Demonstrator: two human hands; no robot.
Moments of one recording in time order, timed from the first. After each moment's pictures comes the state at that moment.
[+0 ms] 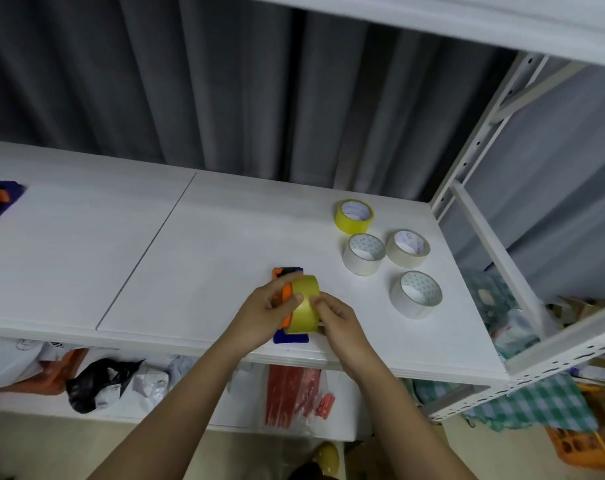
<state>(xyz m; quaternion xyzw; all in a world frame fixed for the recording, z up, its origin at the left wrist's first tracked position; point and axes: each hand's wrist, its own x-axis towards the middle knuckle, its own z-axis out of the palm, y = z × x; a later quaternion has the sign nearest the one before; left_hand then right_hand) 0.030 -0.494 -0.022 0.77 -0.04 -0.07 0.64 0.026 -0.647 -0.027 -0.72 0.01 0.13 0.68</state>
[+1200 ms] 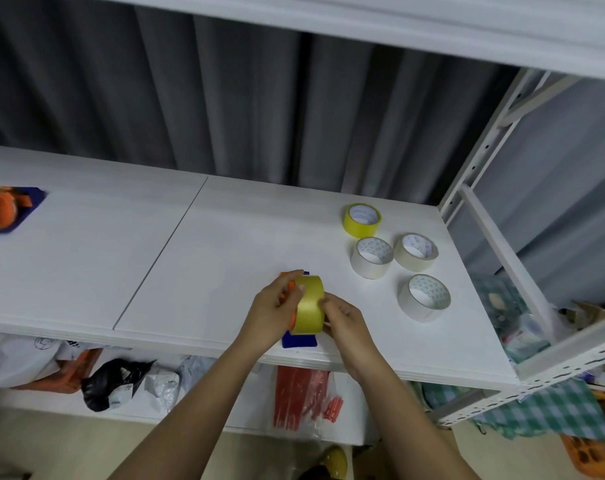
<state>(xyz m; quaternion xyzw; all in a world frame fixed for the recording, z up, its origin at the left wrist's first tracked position) 0.030 -0.499 -0.020 0.78 0.02 0.00 0.63 0.022 -0.637 -0.019 -0.68 0.04 0.13 0.72</state>
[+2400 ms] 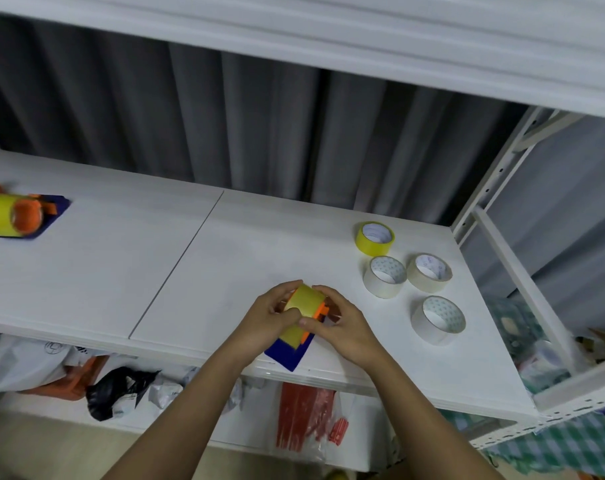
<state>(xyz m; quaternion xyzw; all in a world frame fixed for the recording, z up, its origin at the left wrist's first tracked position) 0.030 -0.463 -0.005 0.73 0.01 -0.08 0.68 0.056 -0.631 -0.021 -0.81 -0.14 0.10 0.57</state>
